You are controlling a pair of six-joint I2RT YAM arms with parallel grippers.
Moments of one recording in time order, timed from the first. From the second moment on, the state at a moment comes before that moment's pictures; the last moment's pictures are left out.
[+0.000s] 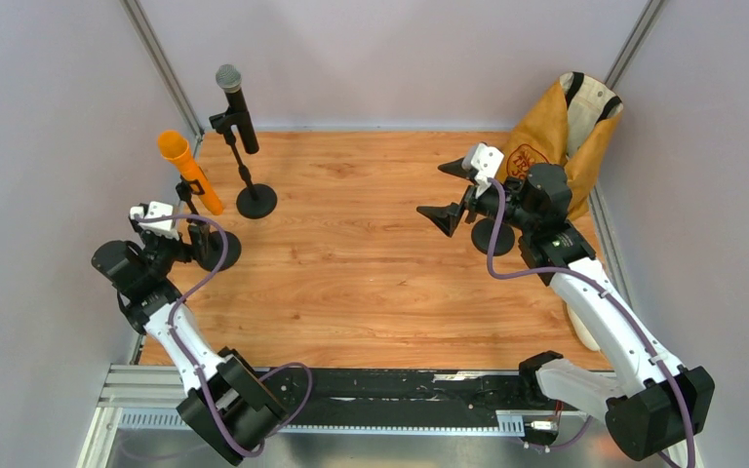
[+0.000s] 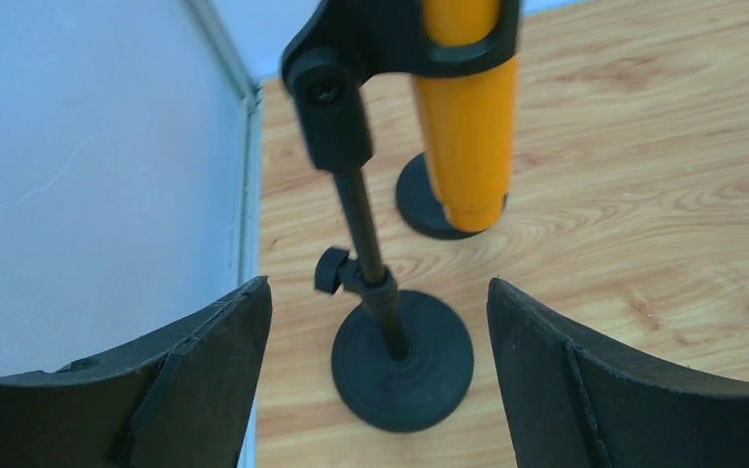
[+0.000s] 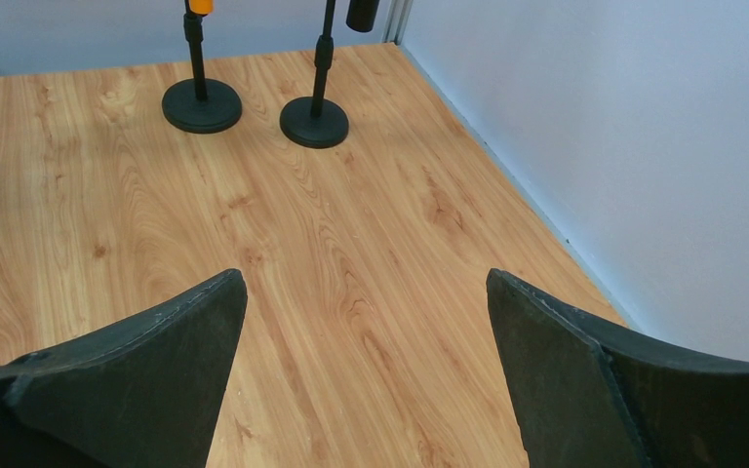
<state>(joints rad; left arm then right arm) 0.81 0.84 0.55 0.08 0.90 0.35 0.37 1.07 1.00 0.04 -0.70 -0.26</state>
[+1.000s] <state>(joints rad) 0.81 1.22 0.58 0.48 1.26 0.29 0.39 1.07 1.00 0.03 -0.71 -0.25</state>
